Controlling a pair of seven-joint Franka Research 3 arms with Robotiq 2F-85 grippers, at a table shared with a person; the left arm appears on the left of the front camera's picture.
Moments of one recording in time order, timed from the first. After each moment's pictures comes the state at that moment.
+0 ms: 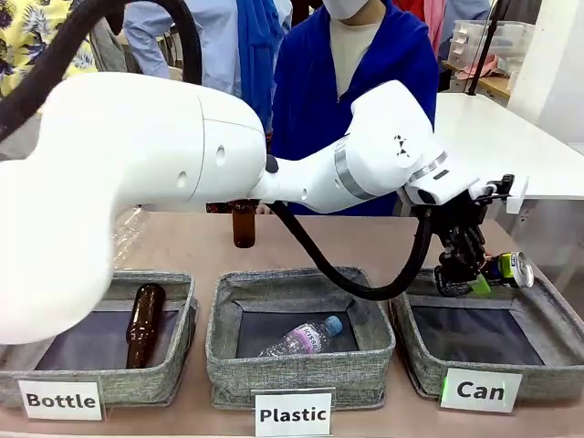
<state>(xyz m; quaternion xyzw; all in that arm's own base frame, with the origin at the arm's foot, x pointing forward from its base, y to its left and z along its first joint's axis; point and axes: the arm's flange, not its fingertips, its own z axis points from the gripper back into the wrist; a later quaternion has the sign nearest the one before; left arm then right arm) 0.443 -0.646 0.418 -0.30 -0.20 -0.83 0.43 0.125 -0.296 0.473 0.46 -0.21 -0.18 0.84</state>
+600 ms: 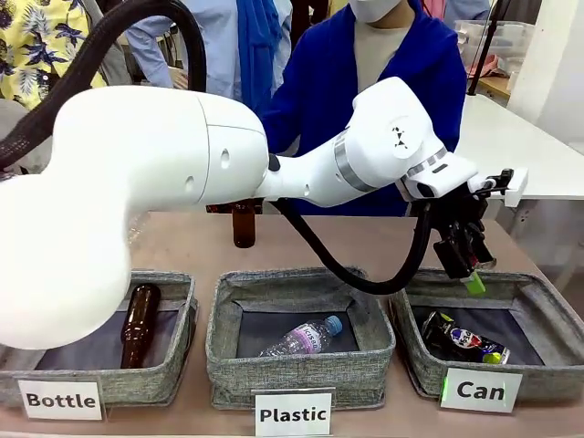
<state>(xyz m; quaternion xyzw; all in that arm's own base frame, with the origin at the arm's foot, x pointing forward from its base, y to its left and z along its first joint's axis) 0.450 -0.647 0.422 -0.31 -0.19 -0.83 0.42 0.125 -0.296 0.473 0.46 -0.21 -0.18 0.84</state>
